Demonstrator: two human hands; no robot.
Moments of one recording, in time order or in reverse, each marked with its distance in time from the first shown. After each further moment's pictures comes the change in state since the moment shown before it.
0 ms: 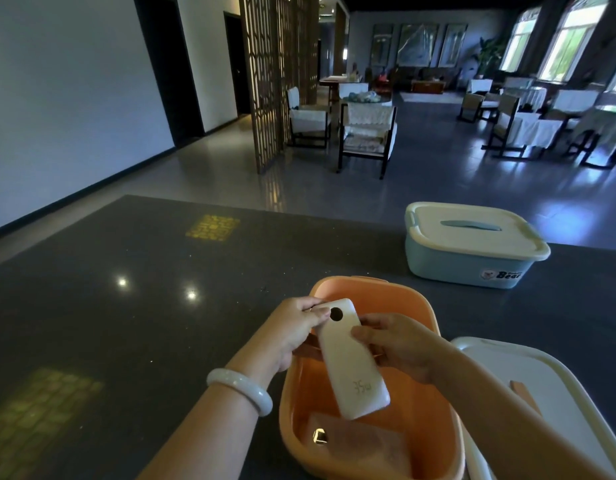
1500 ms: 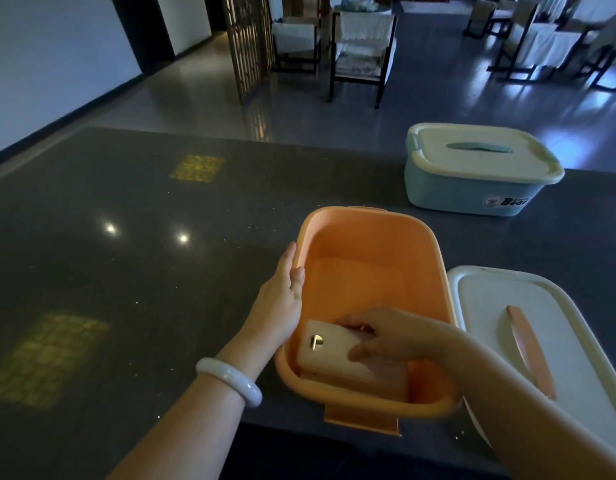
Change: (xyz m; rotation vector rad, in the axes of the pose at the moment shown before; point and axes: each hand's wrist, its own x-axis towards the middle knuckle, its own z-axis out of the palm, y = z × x) left_hand 0.003 -0.075 0.005 0.466 0.113 0.223; right_hand 0.001 0.063 0.015 -0.895 -0.289 0.103
